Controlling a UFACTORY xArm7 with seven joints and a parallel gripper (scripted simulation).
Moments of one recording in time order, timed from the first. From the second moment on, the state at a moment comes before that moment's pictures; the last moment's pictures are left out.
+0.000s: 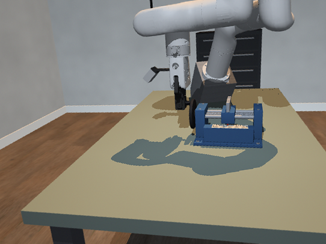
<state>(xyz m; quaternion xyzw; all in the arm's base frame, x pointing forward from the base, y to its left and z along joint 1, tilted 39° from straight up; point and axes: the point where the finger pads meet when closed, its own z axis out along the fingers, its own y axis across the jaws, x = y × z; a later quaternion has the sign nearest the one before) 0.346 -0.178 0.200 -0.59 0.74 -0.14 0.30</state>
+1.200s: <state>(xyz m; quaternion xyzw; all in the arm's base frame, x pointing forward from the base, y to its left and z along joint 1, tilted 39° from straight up) 0.406 -0.178 0.169 -0.59 0.74 -0.14 0.30</state>
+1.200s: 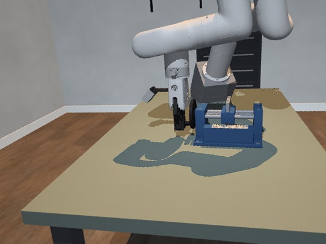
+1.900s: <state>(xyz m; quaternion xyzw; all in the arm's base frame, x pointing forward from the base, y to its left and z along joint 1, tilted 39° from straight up) 0.398 -0.172 0.152 -0.59 0.74 -0.14 0.30</state>
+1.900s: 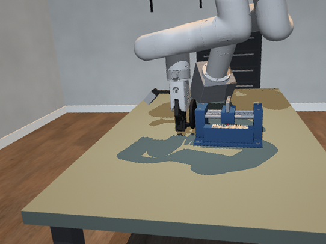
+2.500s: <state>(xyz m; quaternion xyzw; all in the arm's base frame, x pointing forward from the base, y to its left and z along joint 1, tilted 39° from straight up) 0.389 -0.169 0.144 -0.59 0.74 -0.14 0.30</state>
